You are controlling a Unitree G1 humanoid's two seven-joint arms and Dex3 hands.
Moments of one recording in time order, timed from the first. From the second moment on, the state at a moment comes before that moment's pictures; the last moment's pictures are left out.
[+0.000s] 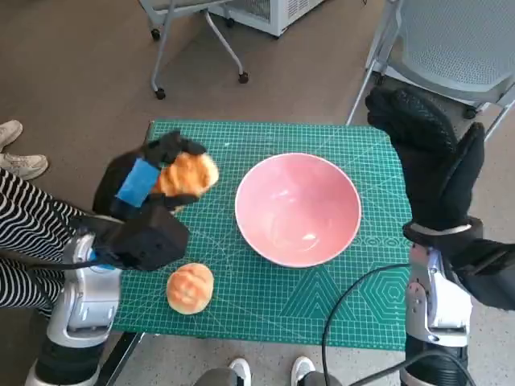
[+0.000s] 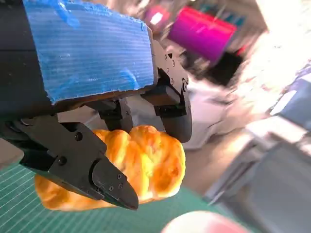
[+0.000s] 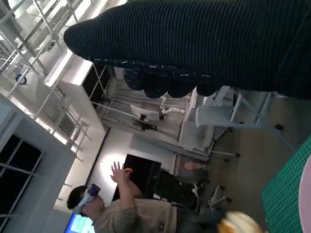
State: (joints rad) left arm -0.40 0.48 -0.08 -0.34 0.48 0.35 -0.15; right arm -0.45 -0.16 -0.14 -0.02 0.31 -0.22 0.31
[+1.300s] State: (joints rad) left arm -0.73 0.29 -0.36 -0.01 0.53 0.09 -0.23; right arm -0.43 -0.16 -0.15 -0.05 0.31 -0.23 0.29
